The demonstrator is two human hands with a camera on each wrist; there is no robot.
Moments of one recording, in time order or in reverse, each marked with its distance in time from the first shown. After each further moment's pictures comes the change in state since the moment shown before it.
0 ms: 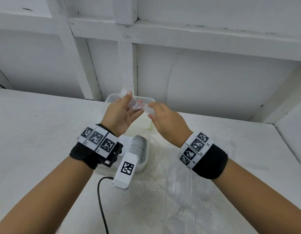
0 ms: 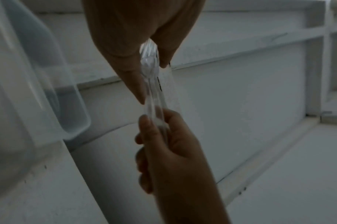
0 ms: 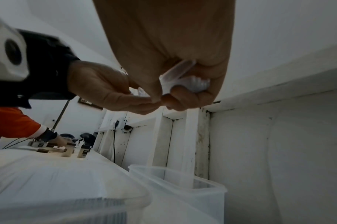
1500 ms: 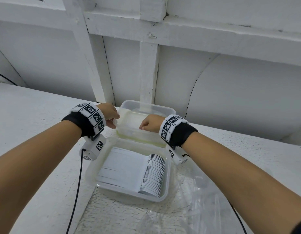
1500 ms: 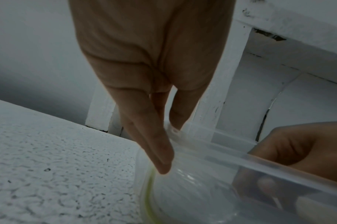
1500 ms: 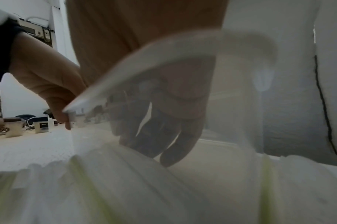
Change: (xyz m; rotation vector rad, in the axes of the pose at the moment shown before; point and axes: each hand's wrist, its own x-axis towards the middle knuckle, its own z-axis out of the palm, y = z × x) left_hand 0.130 0.053 -0.104 1.360 0.140 -0.355; right_hand 0.149 0.007 0.089 0.212 -0.688 0.081
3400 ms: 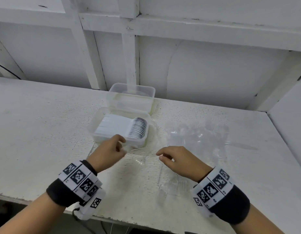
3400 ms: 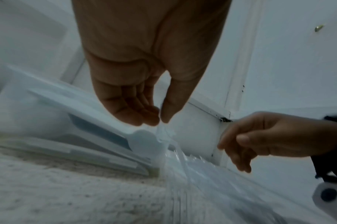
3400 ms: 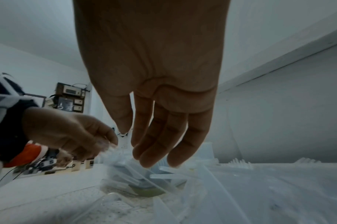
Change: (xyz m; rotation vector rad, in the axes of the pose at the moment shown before) left_hand -0.223 -0.091 0.140 0.129 0.137 0.513; right_hand -0.279 0.010 0.135 0.120 0.278 -0.034
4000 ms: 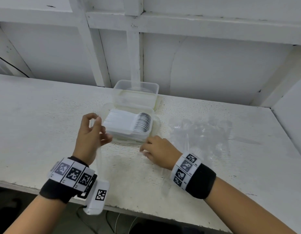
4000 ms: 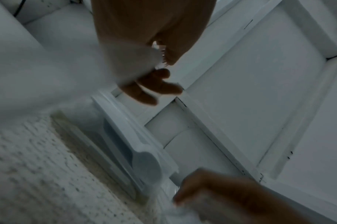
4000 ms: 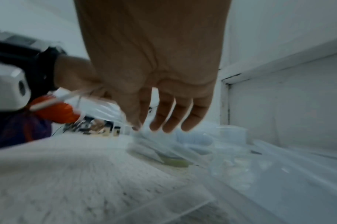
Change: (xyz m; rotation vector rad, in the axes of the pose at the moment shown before) left_hand -0.022 -0.004 -0.029 -0.989 0.451 -0.103; right_hand 0.042 -0.023 0.042 -0.370 0.020 -0.258
